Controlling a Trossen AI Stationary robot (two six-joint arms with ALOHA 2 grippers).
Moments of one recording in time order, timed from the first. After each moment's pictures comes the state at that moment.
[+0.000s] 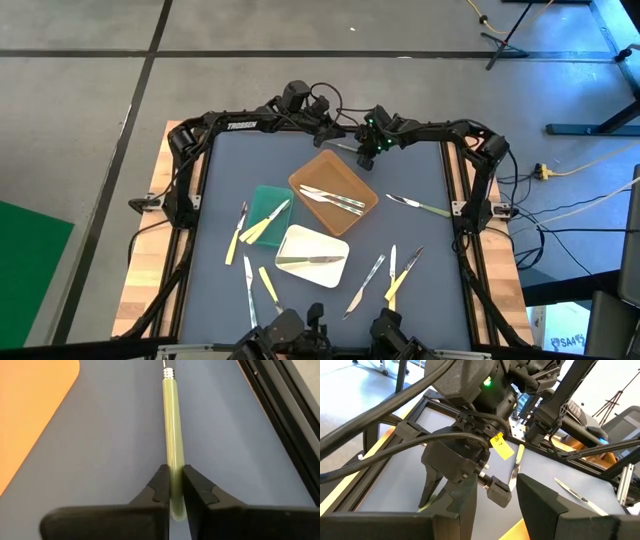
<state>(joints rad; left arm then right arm) 0.69 2.03 1.40 0.24 0.75 -0.17 -0.75 1.92 1.07 -0.21 -0.20 -0.34</state>
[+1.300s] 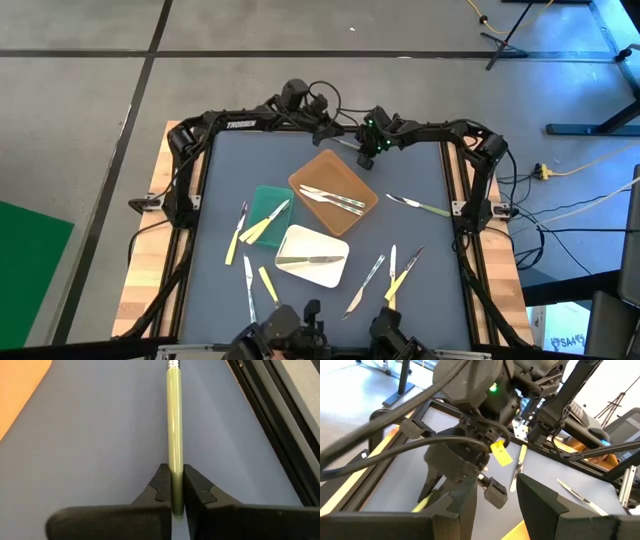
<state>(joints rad) 0.71 2.03 1.40 0.24 0.75 -0.18 -0.75 1.93 1.07 -0.18 -0.13 -0.35</state>
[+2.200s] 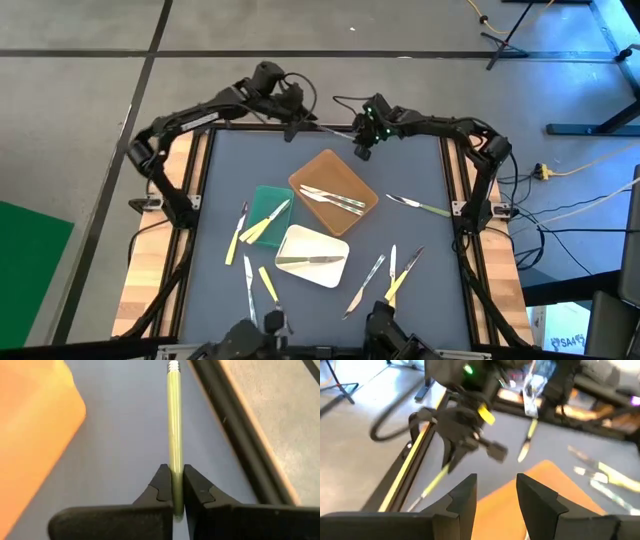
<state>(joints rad) 0.75 1.67 1.40 -0.32 0.63 0.17 -0.75 1.88 1.20 -0.29 -0.22 -0.35</state>
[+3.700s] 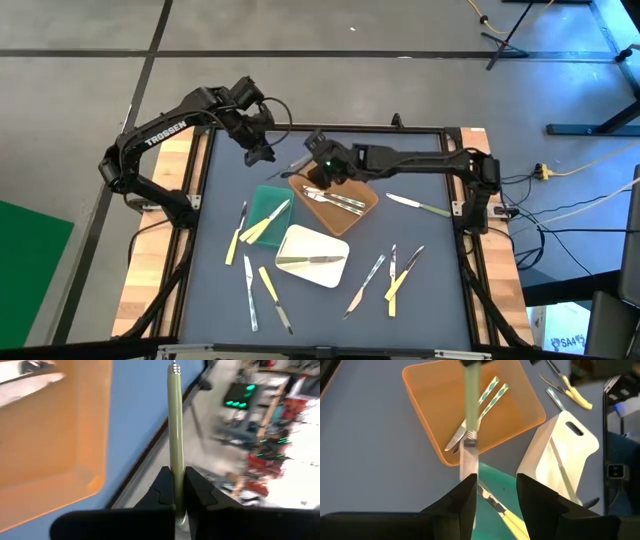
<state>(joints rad) 0.70 1.42 1.40 -1.12 0.54 0.20 -0.14 1.87 1.59 -0.44 0.48 -1.29</state>
